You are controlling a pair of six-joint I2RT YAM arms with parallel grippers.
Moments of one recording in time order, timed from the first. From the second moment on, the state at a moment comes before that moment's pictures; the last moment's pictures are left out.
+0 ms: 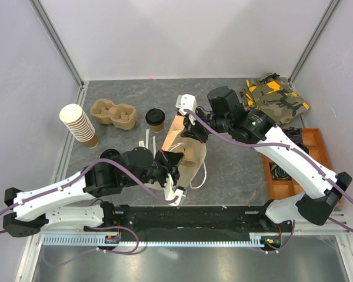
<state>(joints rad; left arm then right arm) -1.25 0.94 1.06 -0.54 -0.07 1.28 0.79 1.39 1.57 -0.74 -0.41 -0.34</state>
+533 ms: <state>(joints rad) -1.18 0.98 1.10 -0.54 0.03 1.23 0.78 1.46 1.65 -0.81 -0.54 -0.39</state>
